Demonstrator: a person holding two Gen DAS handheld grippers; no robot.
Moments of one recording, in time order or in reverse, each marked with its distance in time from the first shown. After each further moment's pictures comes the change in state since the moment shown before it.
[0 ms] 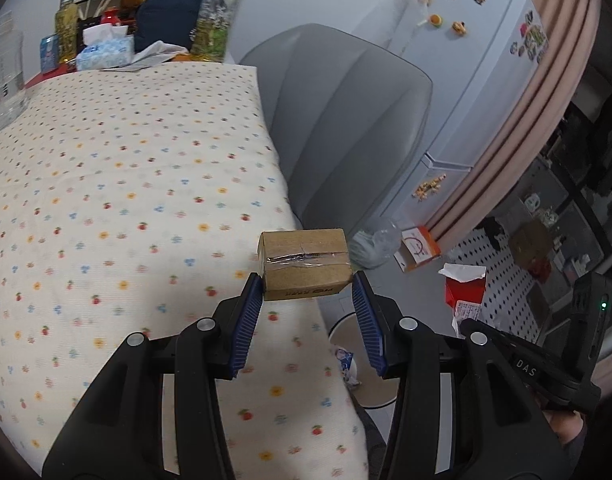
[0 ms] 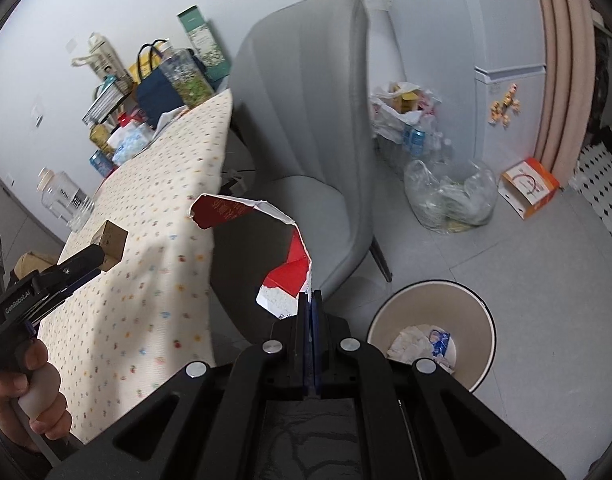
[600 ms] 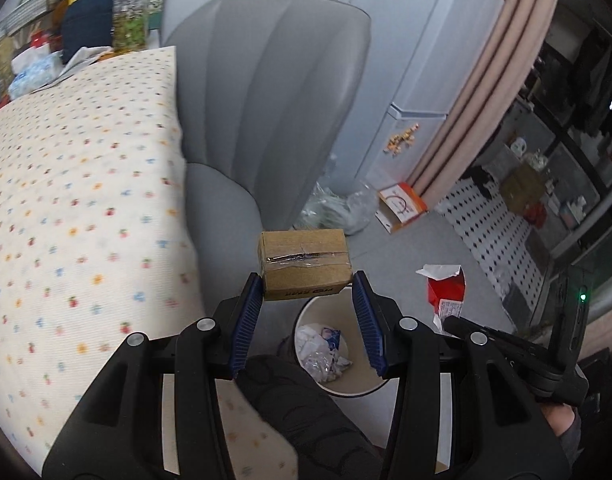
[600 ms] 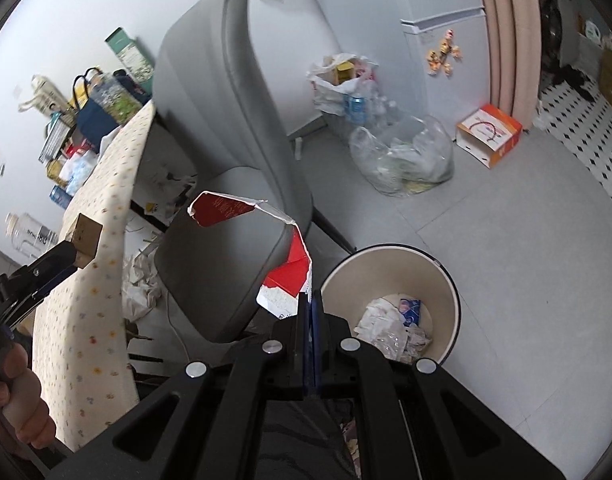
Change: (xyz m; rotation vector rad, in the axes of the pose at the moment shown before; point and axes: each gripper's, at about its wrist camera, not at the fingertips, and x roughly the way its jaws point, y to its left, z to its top) left arm 0.060 -0.087 -0.011 0.159 0.113 -0.033; right arm 0.022 -0.106 -0.025 0.186 0.041 -0.058
